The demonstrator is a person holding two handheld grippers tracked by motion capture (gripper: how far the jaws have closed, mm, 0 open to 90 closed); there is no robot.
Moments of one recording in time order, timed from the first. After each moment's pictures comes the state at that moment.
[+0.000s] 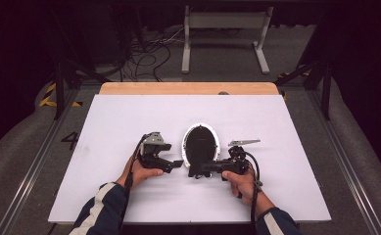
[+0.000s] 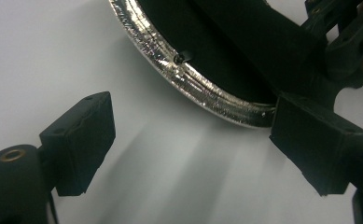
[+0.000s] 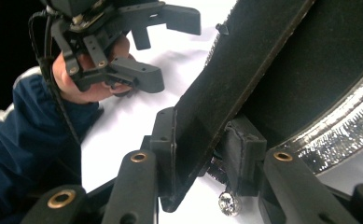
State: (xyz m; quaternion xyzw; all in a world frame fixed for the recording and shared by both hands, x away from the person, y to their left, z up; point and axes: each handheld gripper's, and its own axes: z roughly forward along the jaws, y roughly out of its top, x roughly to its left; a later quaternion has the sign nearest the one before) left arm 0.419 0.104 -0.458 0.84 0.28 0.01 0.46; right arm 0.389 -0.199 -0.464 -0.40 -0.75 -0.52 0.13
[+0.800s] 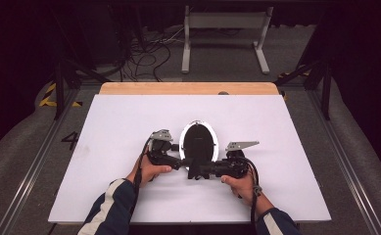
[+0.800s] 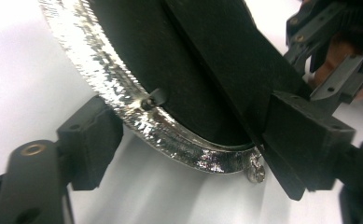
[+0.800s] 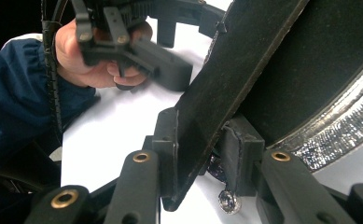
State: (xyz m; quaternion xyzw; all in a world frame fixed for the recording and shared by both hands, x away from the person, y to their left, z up) left arm 0.429 0.082 -0.459 0.84 0.26 -0.05 0.48; right arm 0.379 -0.192 -0.457 -0.34 -0.78 -0.52 0.07
